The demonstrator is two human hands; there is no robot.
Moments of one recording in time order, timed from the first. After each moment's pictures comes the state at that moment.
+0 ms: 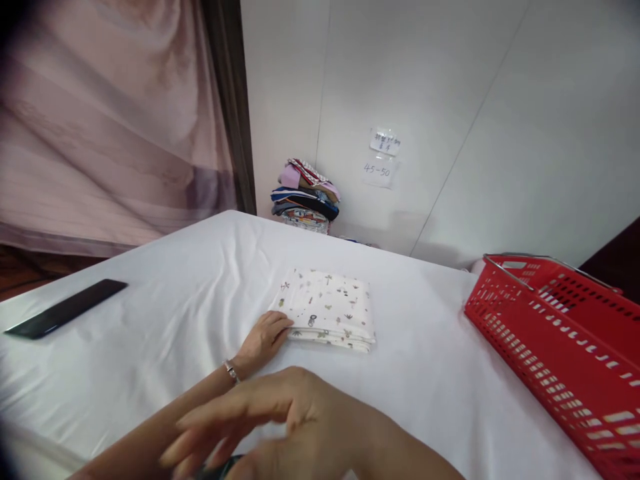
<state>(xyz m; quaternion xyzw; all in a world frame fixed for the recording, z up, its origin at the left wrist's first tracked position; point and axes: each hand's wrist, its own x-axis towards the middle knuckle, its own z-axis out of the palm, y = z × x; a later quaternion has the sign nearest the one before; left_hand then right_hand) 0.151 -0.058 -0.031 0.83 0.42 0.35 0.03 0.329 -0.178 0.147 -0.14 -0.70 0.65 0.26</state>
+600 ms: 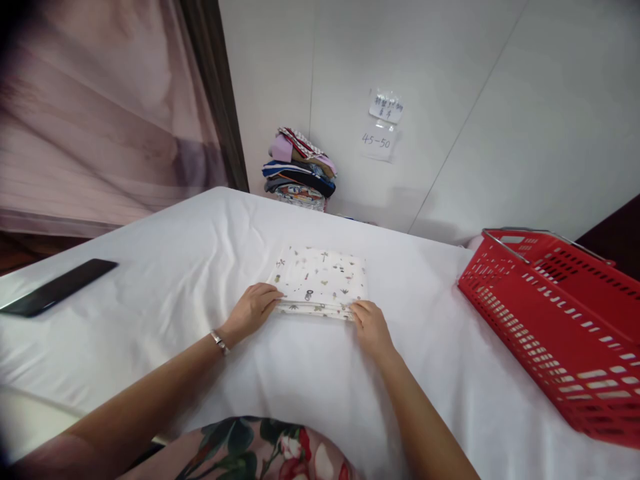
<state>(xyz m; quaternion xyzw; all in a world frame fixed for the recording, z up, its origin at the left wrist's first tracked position) 0.138 -0.051 -0.020 0.85 0.43 0.31 0.00 0.455 -0.093 -0.021 -0.53 -0.79 0.05 0.29</state>
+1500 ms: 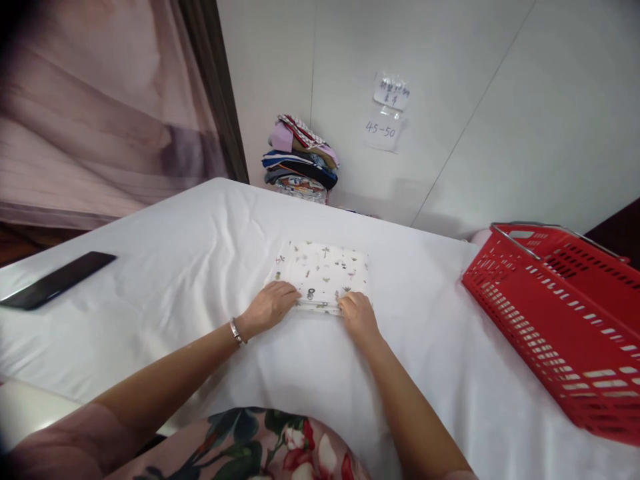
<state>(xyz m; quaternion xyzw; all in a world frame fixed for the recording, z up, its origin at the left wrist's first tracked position) 0.167 -0.049 -0.010 0.91 0.36 0.21 -0.04 0.432 -0.074 -0.033 -0.48 -0.83 -0.01 0.29</state>
